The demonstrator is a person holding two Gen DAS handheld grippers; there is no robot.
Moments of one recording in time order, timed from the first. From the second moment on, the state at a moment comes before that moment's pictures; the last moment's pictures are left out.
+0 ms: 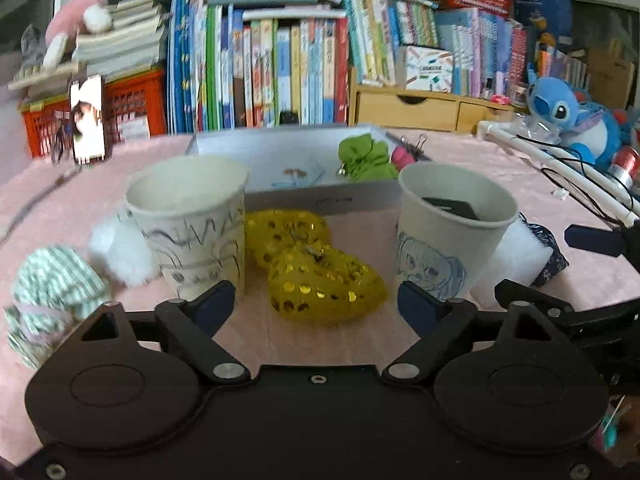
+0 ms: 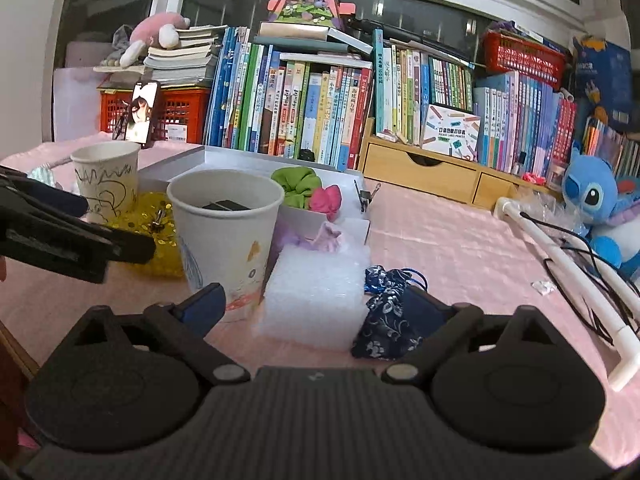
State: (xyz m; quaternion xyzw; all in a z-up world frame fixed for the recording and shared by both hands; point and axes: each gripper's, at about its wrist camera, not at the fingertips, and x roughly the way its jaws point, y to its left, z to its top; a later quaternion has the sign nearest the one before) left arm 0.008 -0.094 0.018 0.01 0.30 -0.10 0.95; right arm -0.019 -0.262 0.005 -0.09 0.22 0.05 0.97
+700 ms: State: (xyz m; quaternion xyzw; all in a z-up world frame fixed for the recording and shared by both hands) left arm 0.018 -0.091 0.014 -0.03 0.32 -0.10 0.94; right arm -0.006 -0.261 -0.005 -0.10 0.23 0.04 0.97
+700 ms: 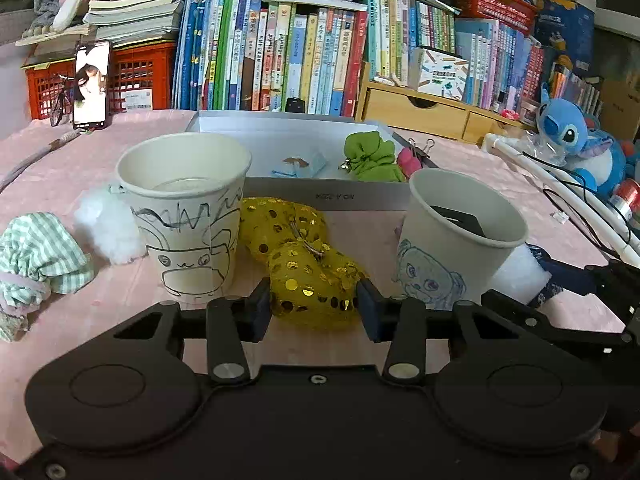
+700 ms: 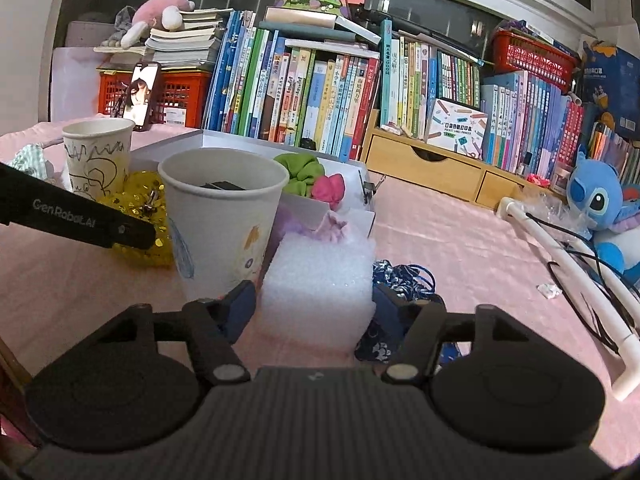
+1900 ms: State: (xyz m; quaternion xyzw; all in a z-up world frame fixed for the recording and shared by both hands) left arm -0.028 -0.111 -0.007 0.11 0.27 -0.10 0.95; right arm -0.025 -0.261 -0.007 -0.05 0.23 0.02 0.97
